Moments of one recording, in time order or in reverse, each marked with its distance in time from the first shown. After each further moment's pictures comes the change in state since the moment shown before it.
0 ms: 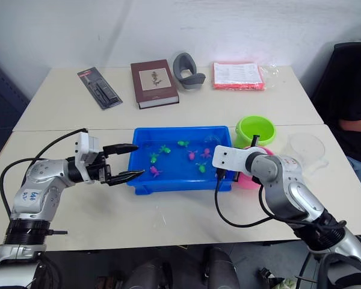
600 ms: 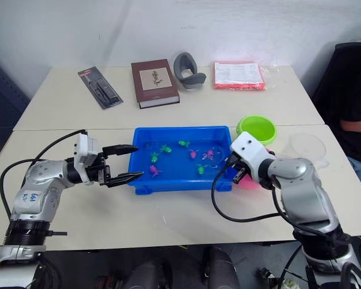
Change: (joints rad) left arm 0.002 -0.001 -0.001 0.040 0.000 -0.044 -0.030; right arm 0.102 0.121 -0.404 -0.245 0.425 0.559 0.078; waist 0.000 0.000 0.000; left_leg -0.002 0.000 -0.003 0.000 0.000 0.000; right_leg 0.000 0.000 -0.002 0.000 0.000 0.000
